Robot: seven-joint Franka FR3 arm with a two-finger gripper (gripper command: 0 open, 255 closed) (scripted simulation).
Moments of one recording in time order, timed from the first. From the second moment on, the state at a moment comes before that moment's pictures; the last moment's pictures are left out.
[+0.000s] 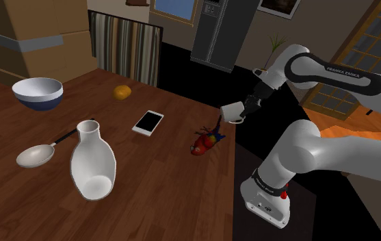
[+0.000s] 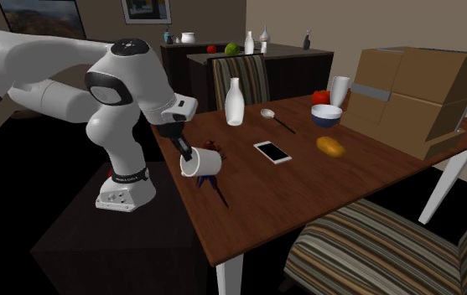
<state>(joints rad) 0.02 -1.18 -0.75 -2.87 -0.33 1.87 -0.81</state>
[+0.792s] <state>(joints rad) 0.07 -1.19 -0.65 -2.72 -0.24 1.73 -0.77</state>
